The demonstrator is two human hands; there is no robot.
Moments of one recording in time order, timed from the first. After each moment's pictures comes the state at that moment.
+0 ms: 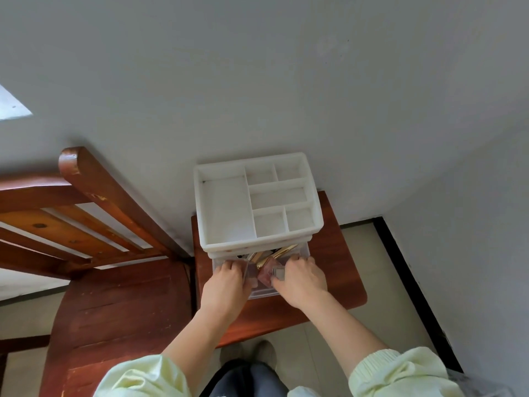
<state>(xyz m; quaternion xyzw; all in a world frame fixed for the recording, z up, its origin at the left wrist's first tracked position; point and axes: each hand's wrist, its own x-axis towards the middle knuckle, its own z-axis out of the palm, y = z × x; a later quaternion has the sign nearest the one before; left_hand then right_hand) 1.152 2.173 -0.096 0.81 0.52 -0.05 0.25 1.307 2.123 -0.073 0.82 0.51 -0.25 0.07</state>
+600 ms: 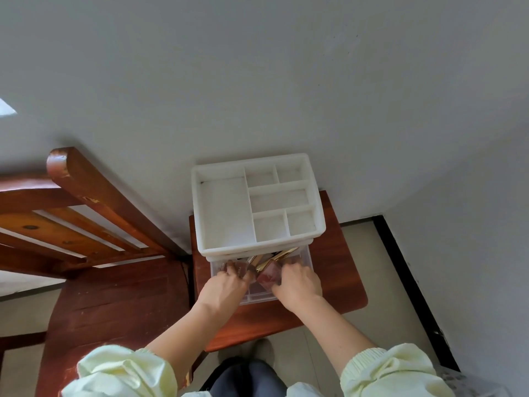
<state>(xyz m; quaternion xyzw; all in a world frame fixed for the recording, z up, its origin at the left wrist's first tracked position) 1.151 2.185 -0.103 0.91 0.32 -0.25 0.03 1.303 2.133 -0.085 0.82 0.49 -0.29 0.08</state>
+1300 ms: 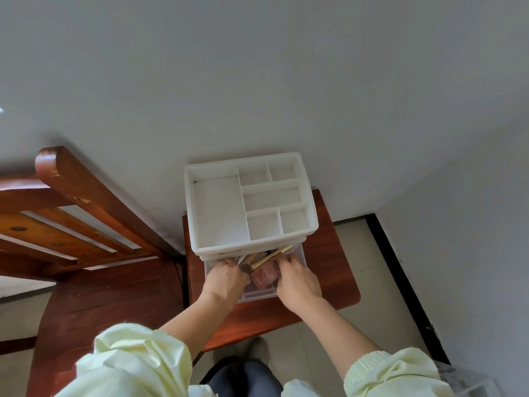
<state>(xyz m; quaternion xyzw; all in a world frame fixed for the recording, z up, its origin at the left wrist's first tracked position) 1.176 2.195 -0.094 0.89 0.27 -0.35 -0.04 1.312 2.120 -0.086 0.81 0.52 -0.28 0.00</state>
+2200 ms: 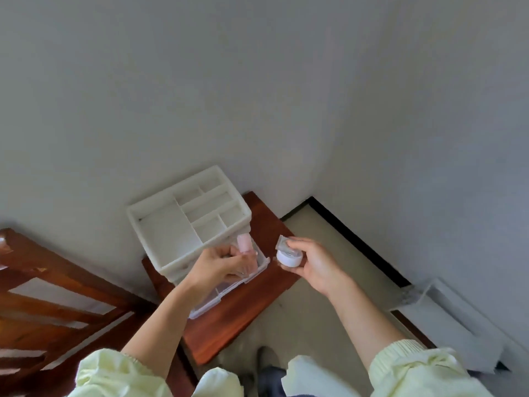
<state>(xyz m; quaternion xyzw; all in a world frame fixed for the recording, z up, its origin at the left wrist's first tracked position) 1.182 2.176 0.009 0.61 0.33 0.00 0.72 1.334 2.023 0.010 0.62 -0.09 -0.46 -0.63</state>
